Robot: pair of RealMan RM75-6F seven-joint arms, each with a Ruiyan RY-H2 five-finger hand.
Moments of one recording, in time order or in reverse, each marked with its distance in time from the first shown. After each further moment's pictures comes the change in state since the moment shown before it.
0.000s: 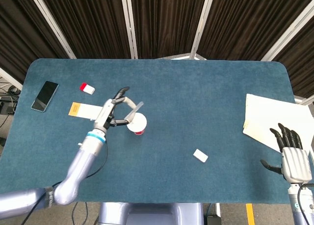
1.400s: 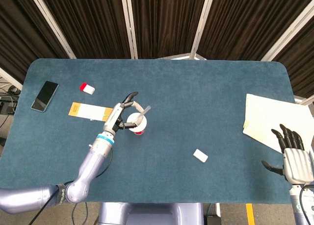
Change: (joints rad) left arm -0.046 -0.060 0.076 0.088 0.047 0.014 -0.105; right arm -0.006 0.011 -0.004 -0.012 0.003 0.002 0.003
